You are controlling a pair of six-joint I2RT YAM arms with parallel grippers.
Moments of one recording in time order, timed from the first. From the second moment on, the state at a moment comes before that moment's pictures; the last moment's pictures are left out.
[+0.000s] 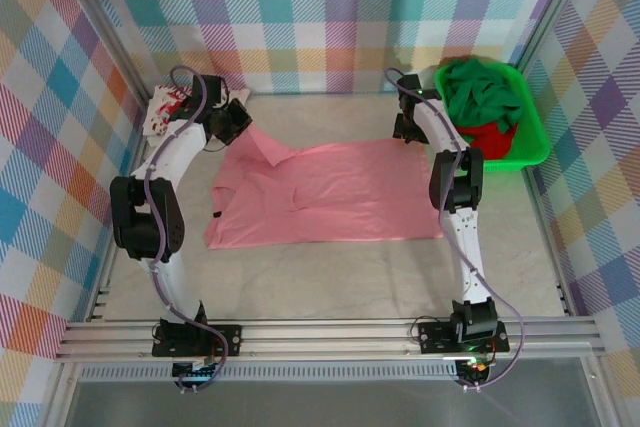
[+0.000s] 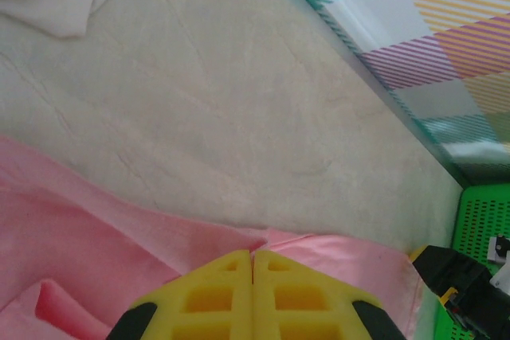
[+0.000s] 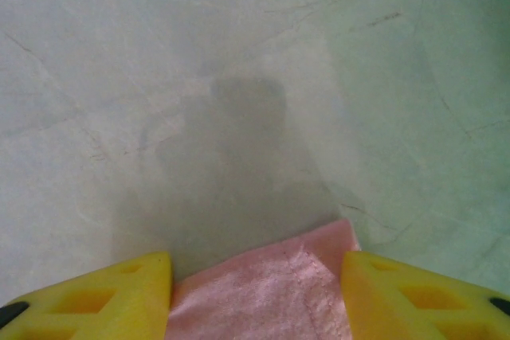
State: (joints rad) left arm -0.09 1.88 1.60 -0.52 0.25 -0.81; right arm 0.17 2.64 2.47 -1.08 0.23 0.41
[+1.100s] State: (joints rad) left arm -0.09 1.63 1.39 -0.44 0.39 -1.05; right arm 0.17 2.28 2.13 -0.96 0.24 0.39
